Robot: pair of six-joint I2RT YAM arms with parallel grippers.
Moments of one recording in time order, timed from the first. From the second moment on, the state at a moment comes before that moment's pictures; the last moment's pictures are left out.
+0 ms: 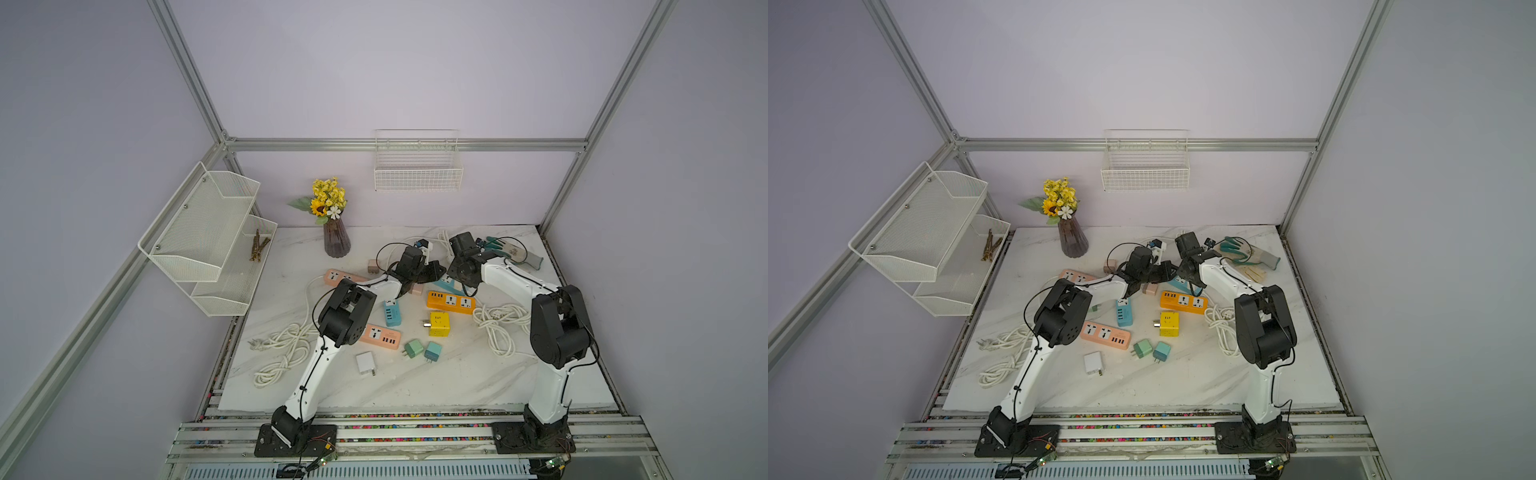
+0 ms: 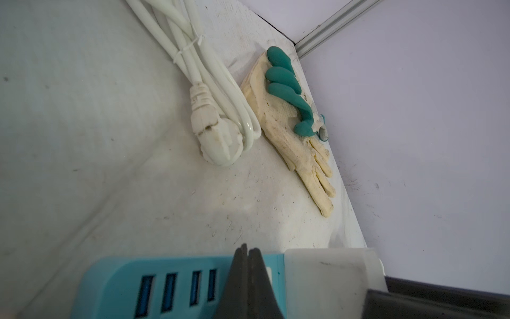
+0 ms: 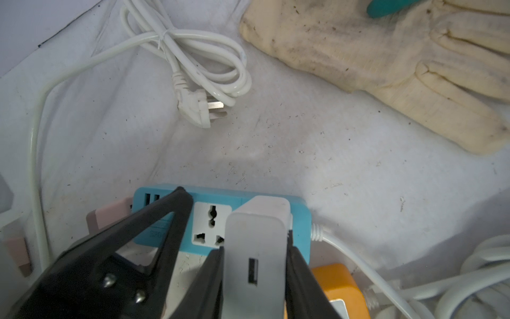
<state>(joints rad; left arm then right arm) -0.59 2.52 1.85 0.25 0.44 -0.75 0.34 1.93 1.49 -0.60 0.29 0.80</state>
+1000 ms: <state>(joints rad) -0.59 2.52 1.83 0.25 0.47 -0.81 0.34 1.96 1.56 -0.66 0.30 0.76</state>
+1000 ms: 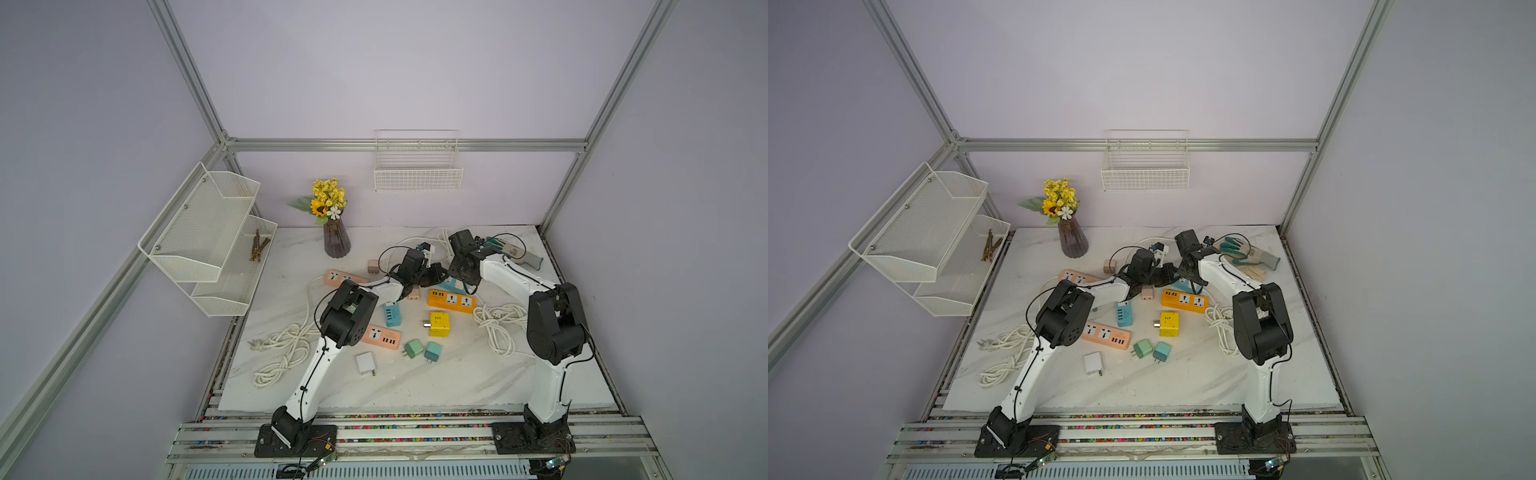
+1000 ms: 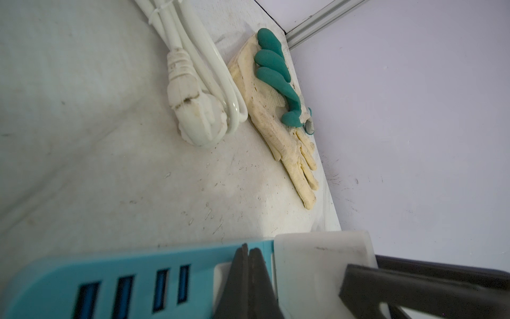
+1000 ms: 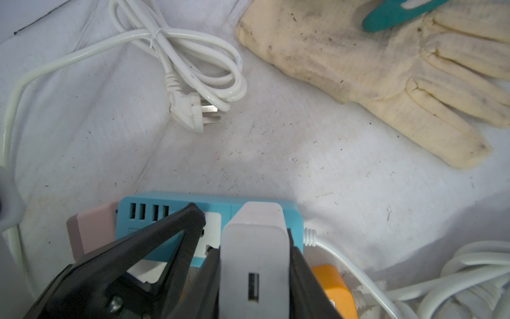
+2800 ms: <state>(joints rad) -0.56 2.58 2.29 -0.11 0.49 -0.84 0.30 1.56 1.30 -0.66 0.05 0.53</state>
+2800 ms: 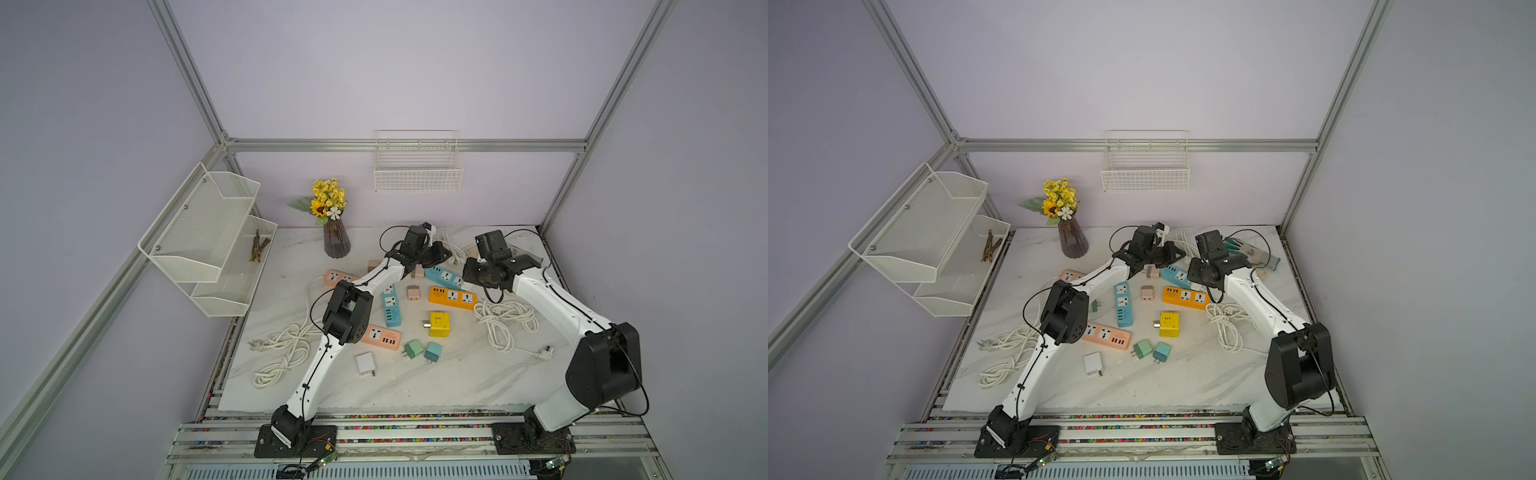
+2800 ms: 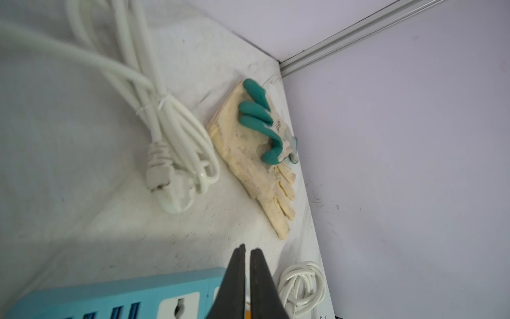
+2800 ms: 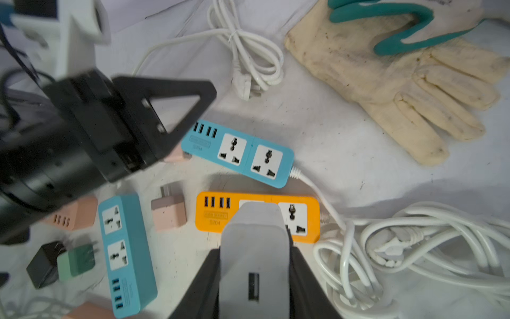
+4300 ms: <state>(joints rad) -0.41 1.69 1.42 -0.27 0.18 -0.34 0.32 1.31 0.67 -0.46 -0.23 0.61</state>
